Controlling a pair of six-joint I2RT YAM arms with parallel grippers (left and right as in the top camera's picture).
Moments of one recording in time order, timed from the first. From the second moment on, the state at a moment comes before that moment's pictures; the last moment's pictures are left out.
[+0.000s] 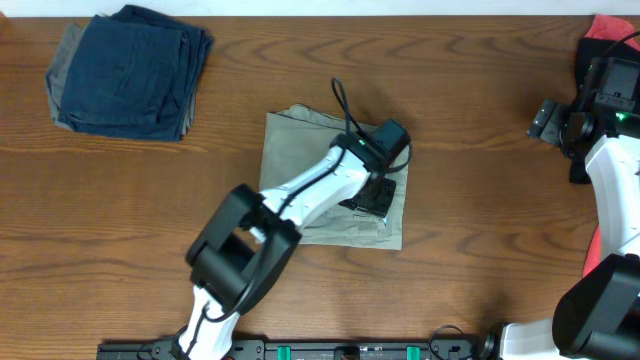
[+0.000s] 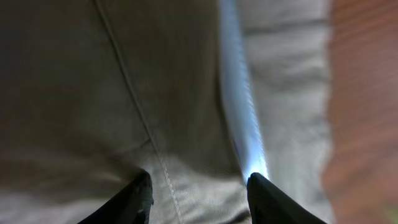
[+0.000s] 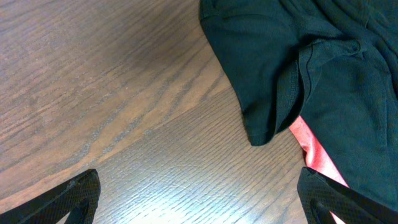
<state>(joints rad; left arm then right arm) -0.77 2.10 1.48 -0.82 0.15 -0.42 -0.27 1.63 1.31 -0.72 0.22 0.21</state>
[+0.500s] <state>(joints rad) -0.77 2.10 1.51 -0.88 0.12 -0.45 -0.27 1.63 1.31 -0.72 0.22 0.21</state>
